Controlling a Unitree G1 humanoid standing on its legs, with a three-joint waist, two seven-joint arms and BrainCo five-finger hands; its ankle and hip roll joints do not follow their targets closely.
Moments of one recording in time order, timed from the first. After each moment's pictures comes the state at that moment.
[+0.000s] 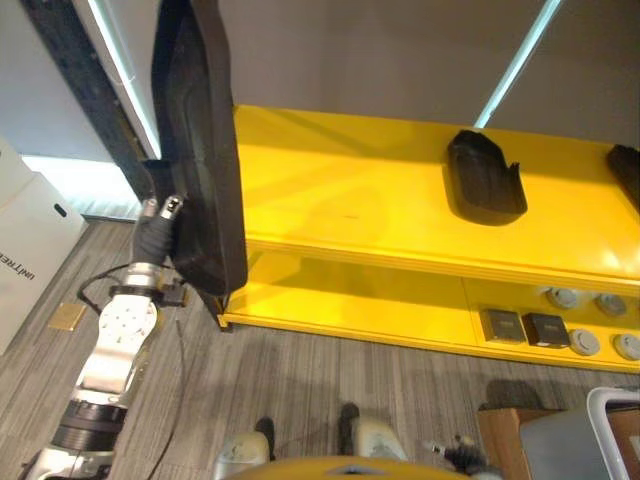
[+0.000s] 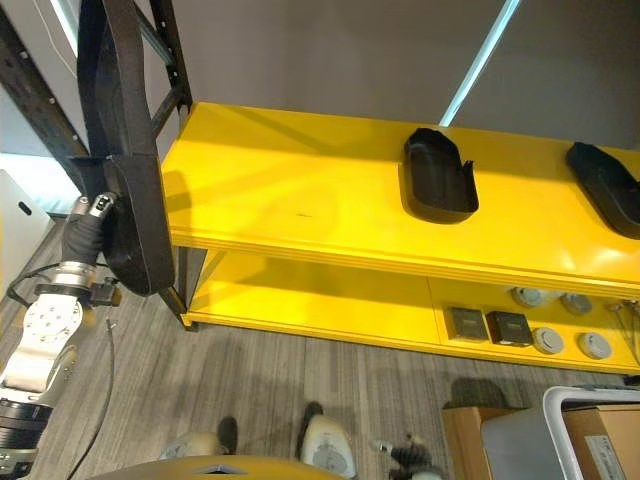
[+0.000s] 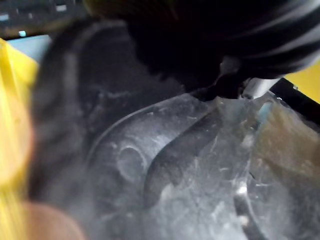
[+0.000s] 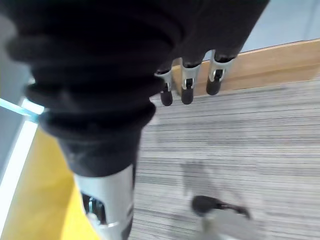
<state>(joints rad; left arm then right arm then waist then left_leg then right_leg) -0.07 0.50 -0.04 -0.12 -0.29 -0.10 0.15 0.07 -0.34 0.11 0.98 0.11 0.00 -0.17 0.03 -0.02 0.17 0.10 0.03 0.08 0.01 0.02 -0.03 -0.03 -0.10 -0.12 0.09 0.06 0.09</state>
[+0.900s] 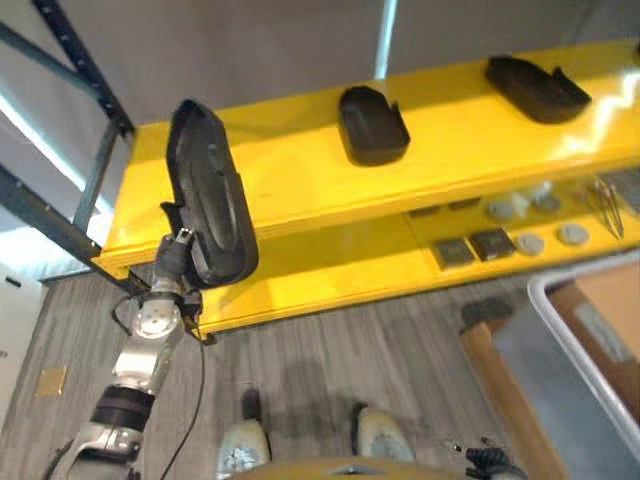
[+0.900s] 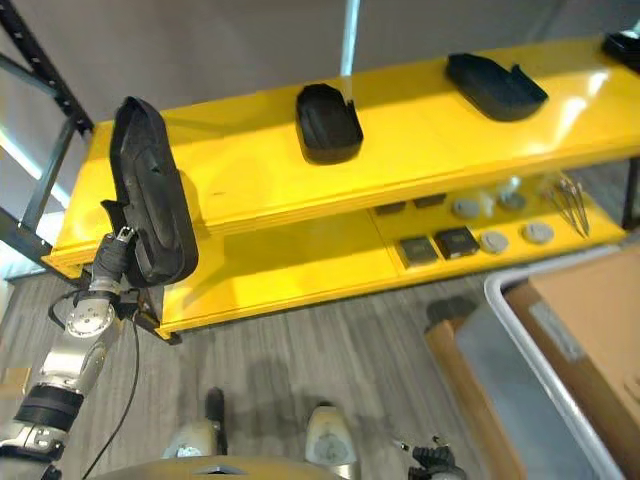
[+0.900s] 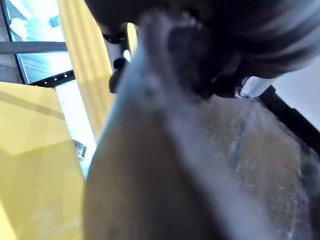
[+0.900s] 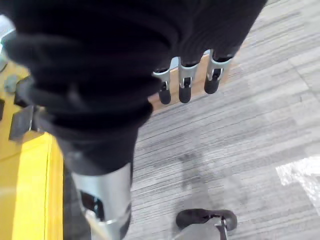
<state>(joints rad) -0.18 0.43 -0.10 0.23 -0.32 -0.03 0.26 0.13 -0.38 0.09 1.03 0.16 0.01 -0.18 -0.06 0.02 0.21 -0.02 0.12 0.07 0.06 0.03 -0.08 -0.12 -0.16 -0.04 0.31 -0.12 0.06</state>
